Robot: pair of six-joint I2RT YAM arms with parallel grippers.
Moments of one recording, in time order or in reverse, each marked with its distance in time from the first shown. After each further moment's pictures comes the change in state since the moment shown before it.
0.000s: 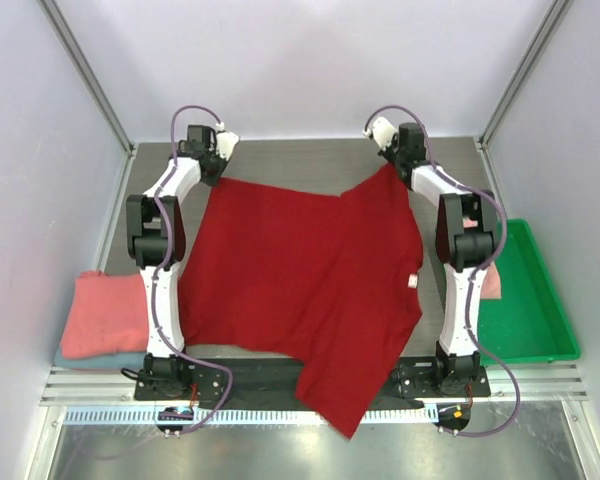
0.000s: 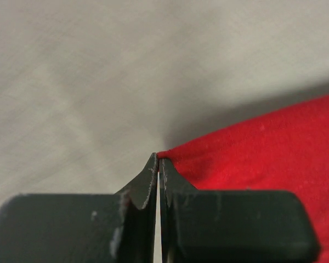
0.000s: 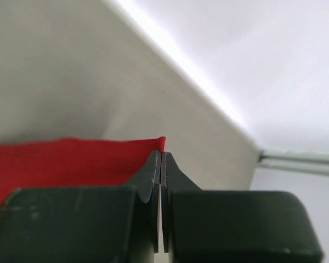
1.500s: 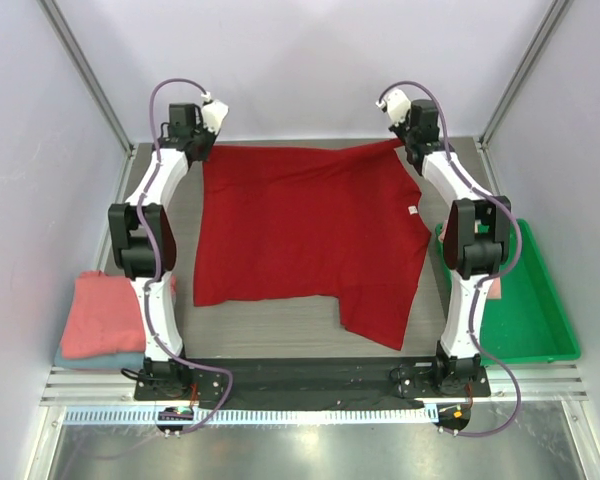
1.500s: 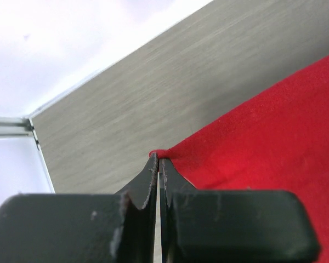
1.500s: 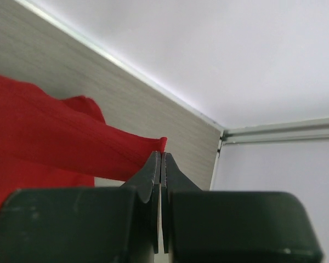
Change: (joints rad) left arm 0.023 -0.146 0.034 0.087 -0.004 0.016; right arm -0.012 -0.051 0.188 -0.134 0.097 0.099
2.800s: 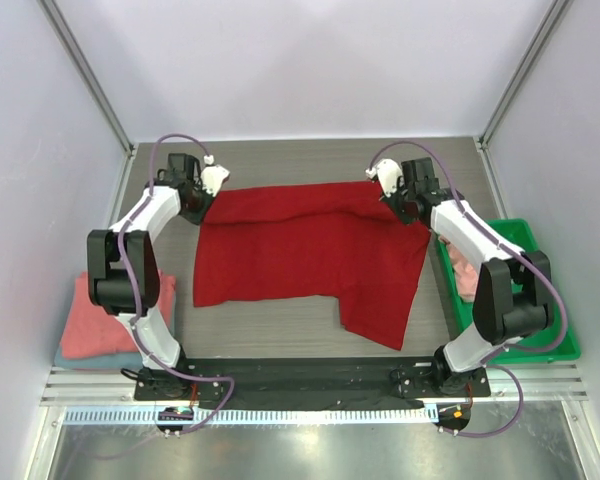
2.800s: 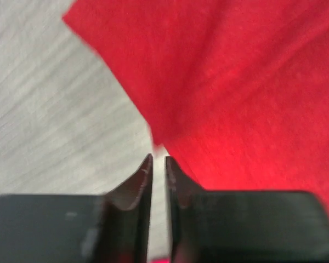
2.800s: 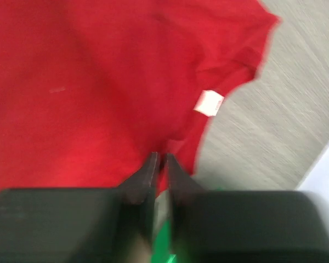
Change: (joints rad) left arm 0.005 -0.346 -0.599 -0.164 0.044 0.047; right arm 0.101 -0.526 -0.650 -0.333 -0.119 0.142
